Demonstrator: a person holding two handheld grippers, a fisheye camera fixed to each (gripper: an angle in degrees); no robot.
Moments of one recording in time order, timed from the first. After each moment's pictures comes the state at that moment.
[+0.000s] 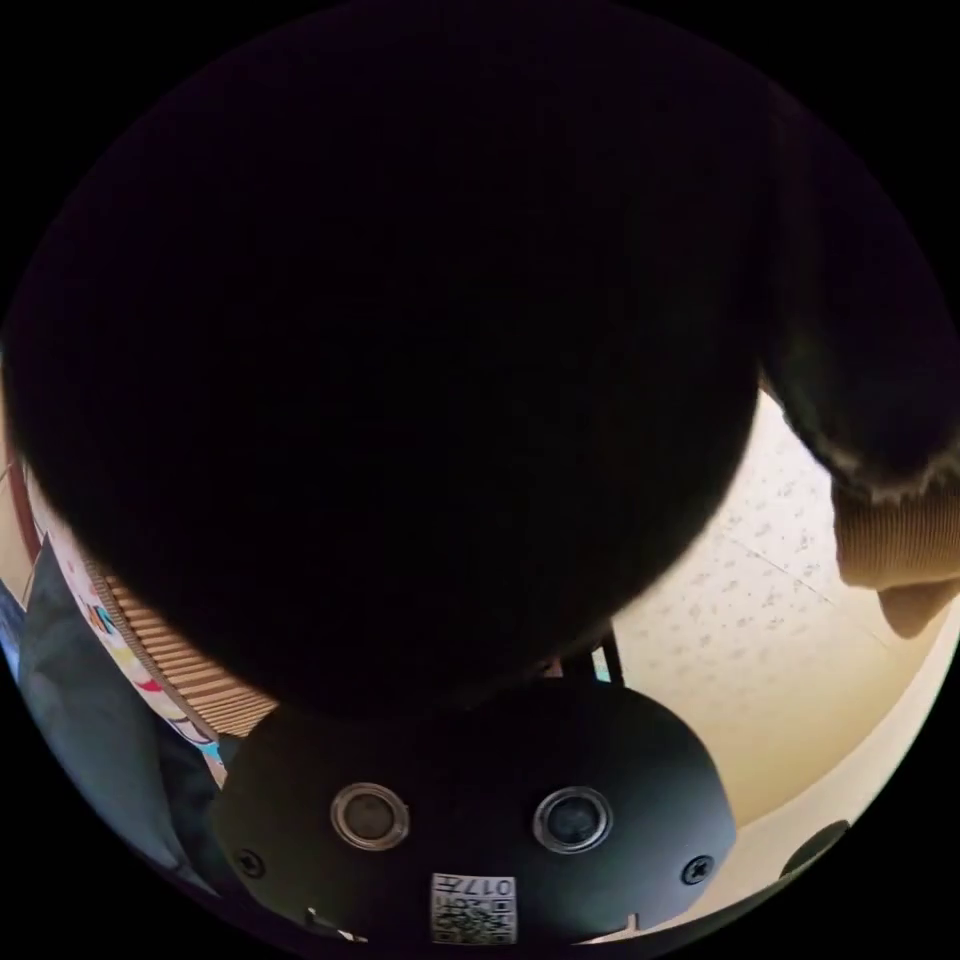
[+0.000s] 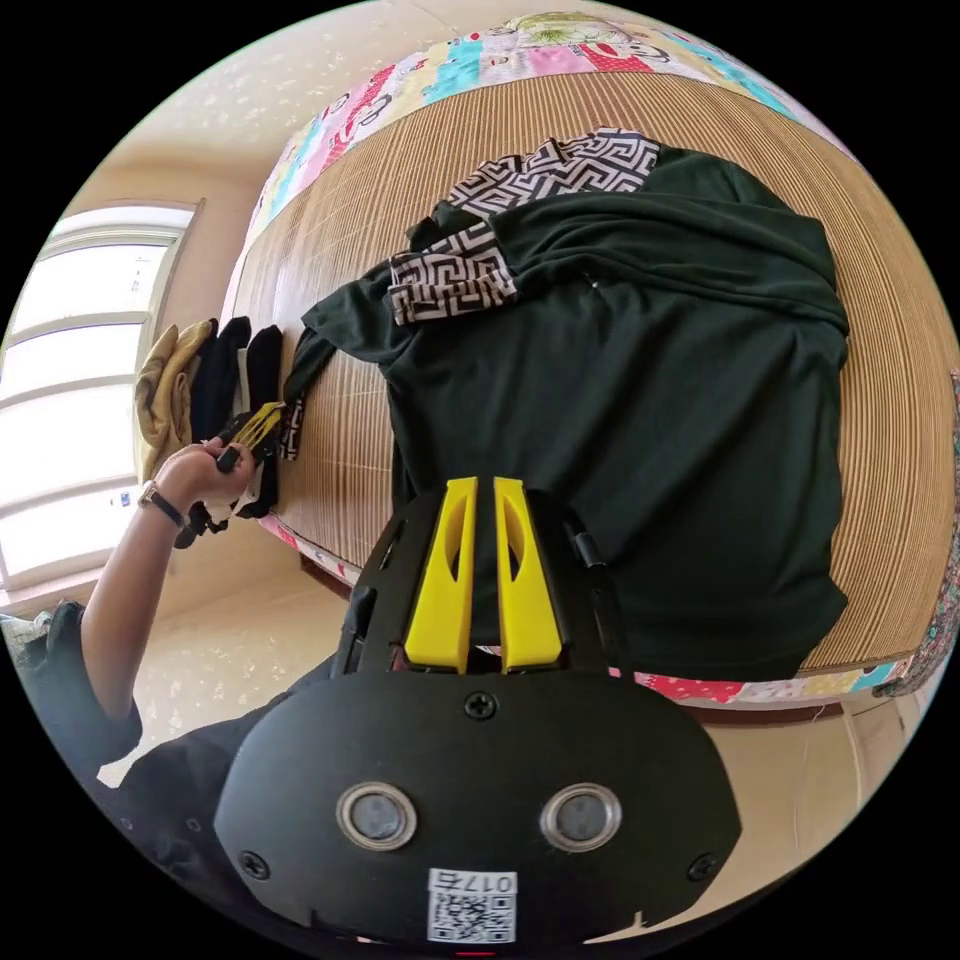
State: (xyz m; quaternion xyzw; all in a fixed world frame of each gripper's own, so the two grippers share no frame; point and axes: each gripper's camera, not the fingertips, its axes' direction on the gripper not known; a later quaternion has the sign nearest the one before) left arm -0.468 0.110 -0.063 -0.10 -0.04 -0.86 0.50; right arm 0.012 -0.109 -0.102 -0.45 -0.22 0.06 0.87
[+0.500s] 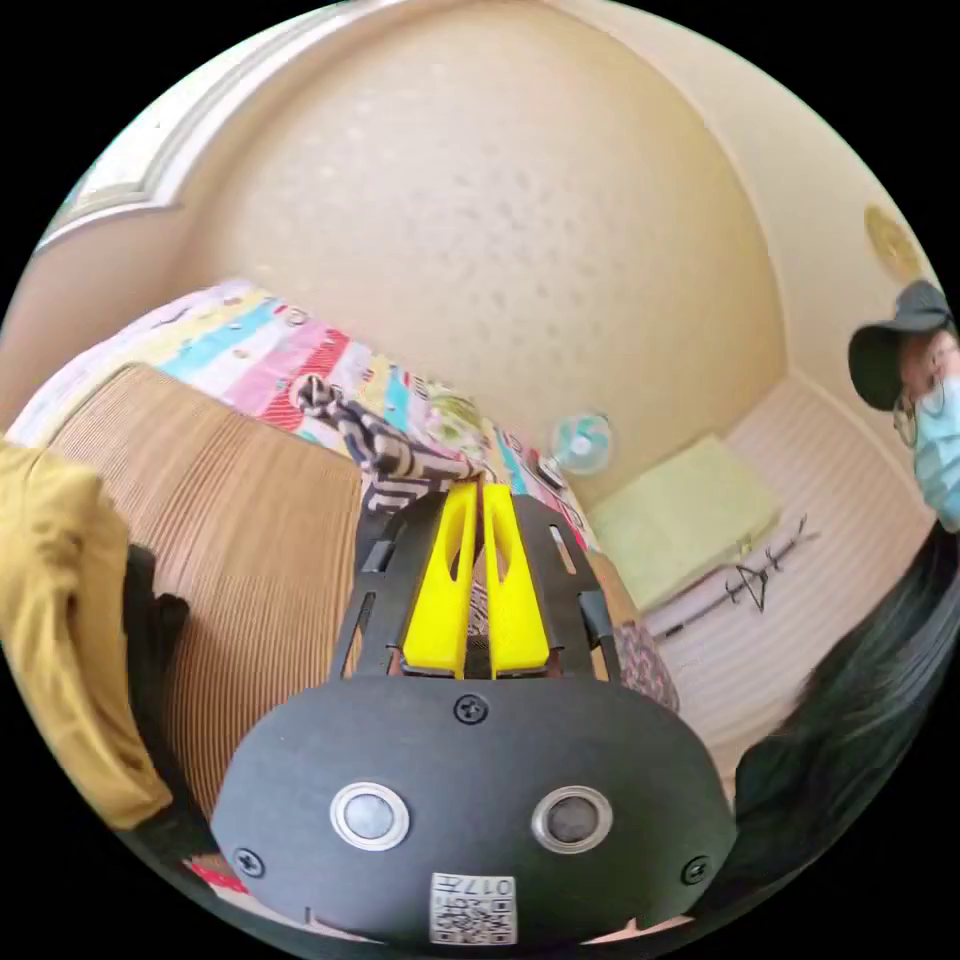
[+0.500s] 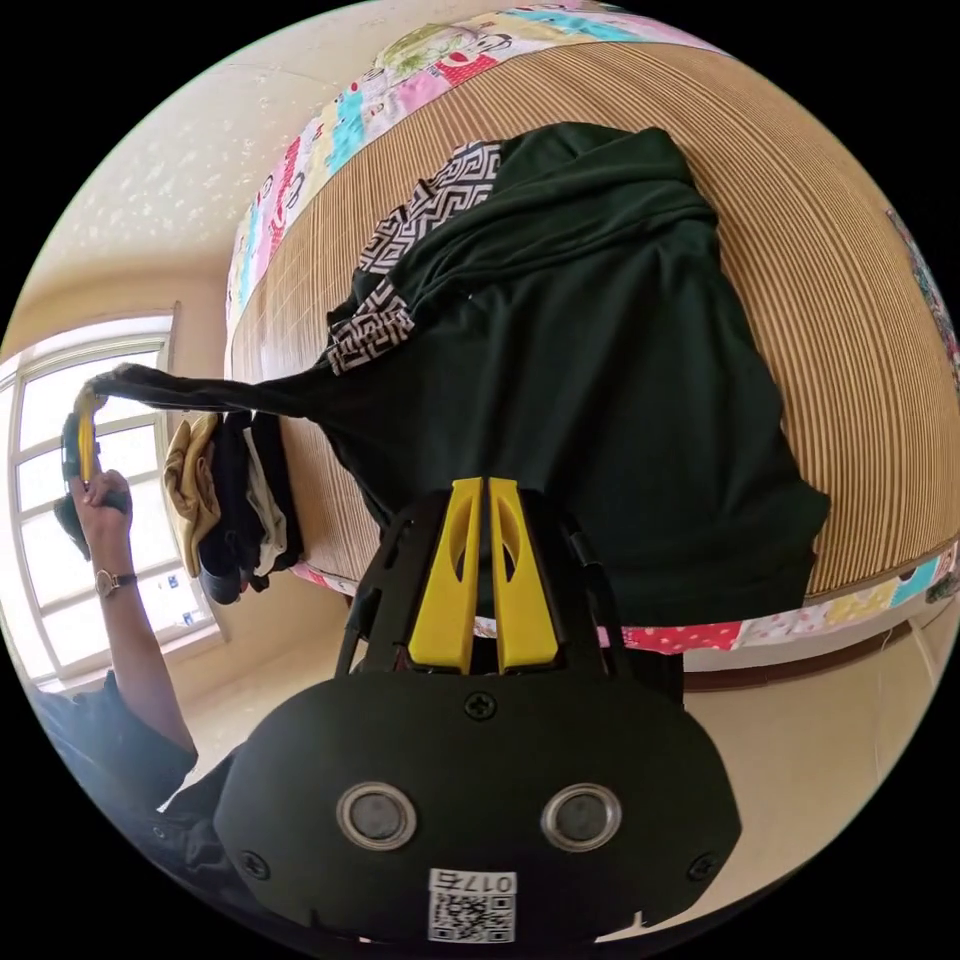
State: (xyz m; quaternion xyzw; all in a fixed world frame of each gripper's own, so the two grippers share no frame) left arm -0.324 -0.195 -0.074 -0.07 0.19 -0.30 0.93; right arm 0.129 -0.104 -0.113 -0.44 -0.19 0.19 0.86
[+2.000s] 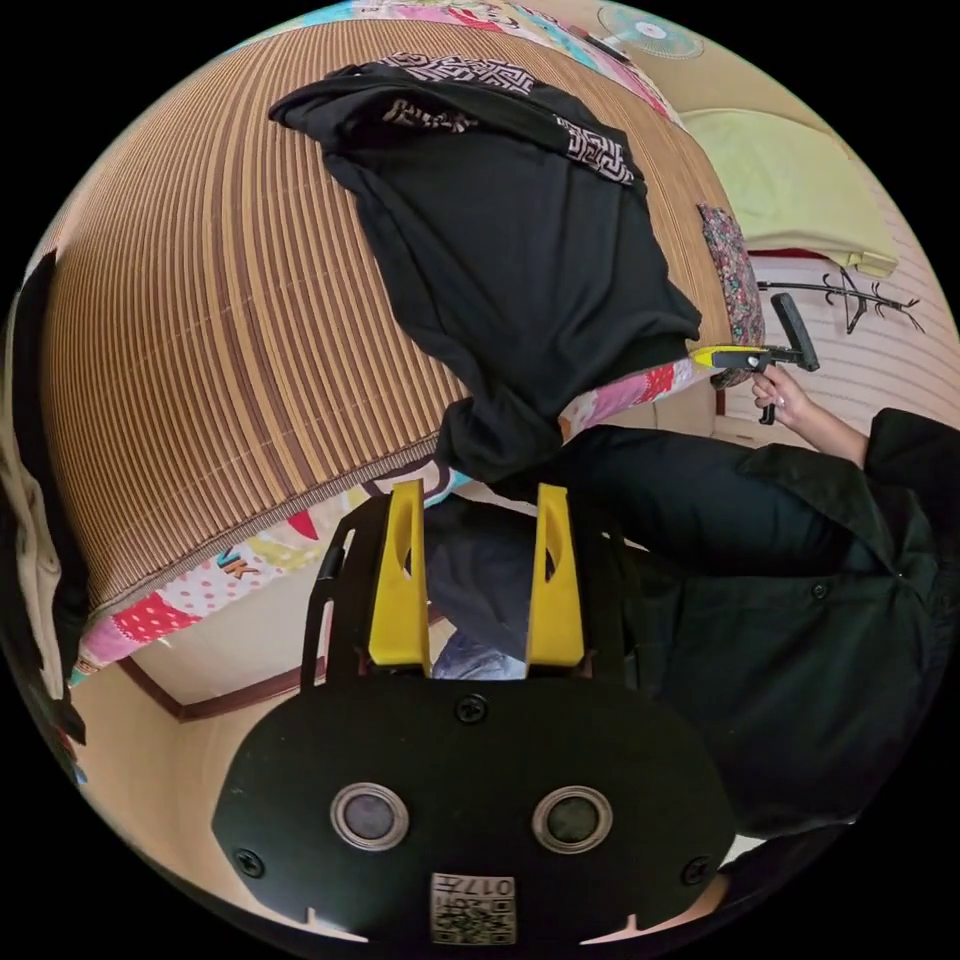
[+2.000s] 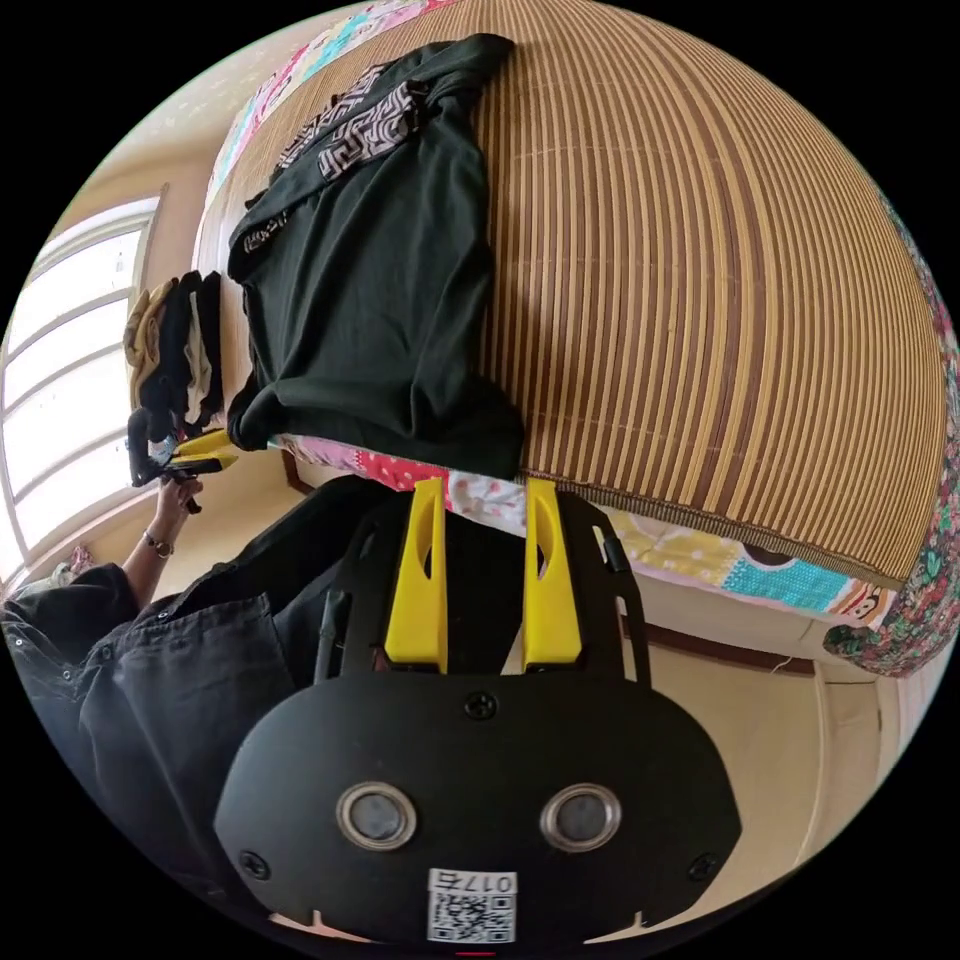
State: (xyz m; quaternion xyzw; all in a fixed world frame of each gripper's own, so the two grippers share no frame) left arm -0.117 0.143 -0.030 -0.60 0.24 -0.13 0.75; right arm 0.335 -0.090 -0.170 -0.56 -0.21 0.03 0.80
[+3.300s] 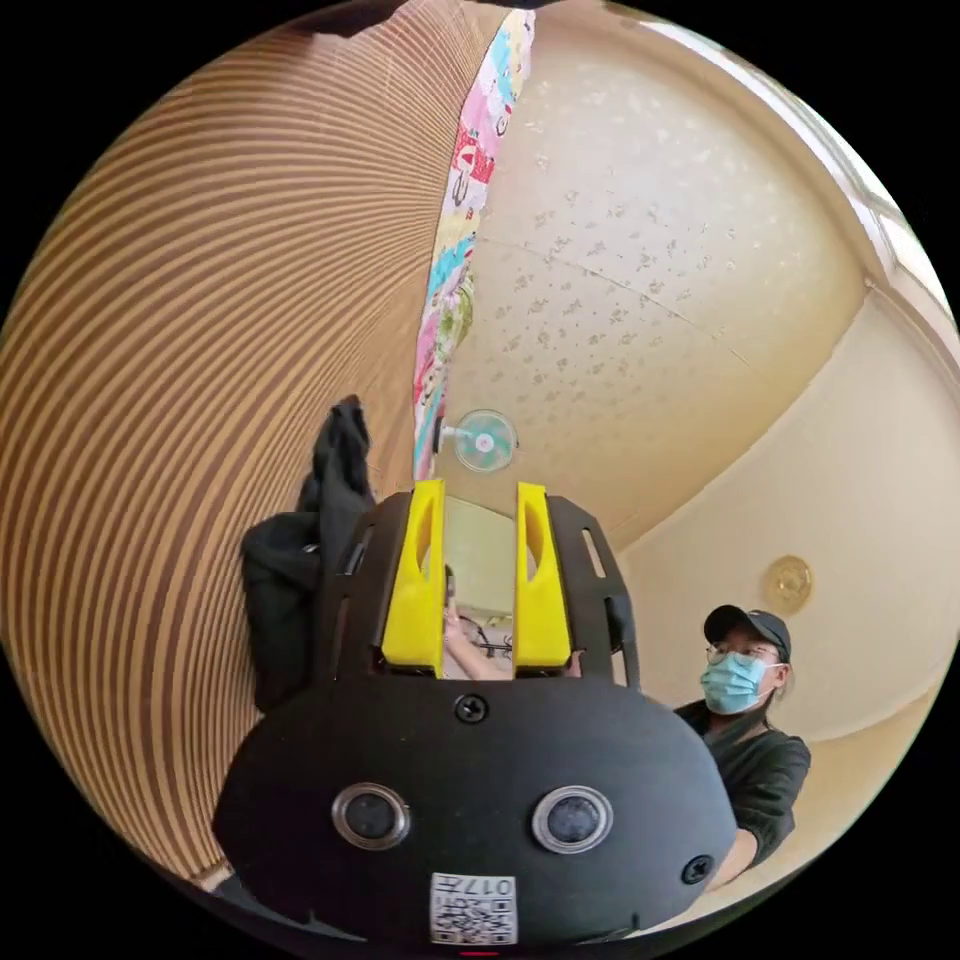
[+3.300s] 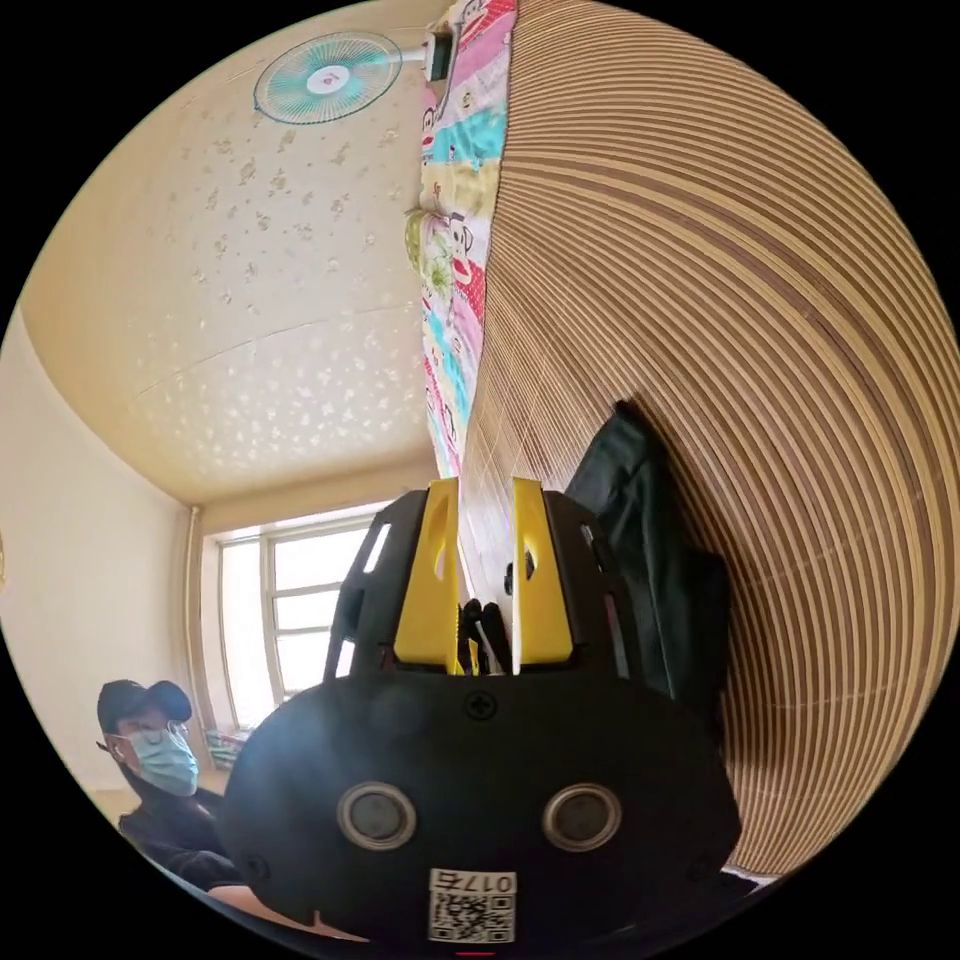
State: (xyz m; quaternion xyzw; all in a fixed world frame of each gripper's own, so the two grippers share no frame) left arm -0.558 0.011 0.239 -0.07 0.40 -0.66 0.63; right arm 0.420 -0.330 -0.040 -0.24 -0.44 0.39 0.77
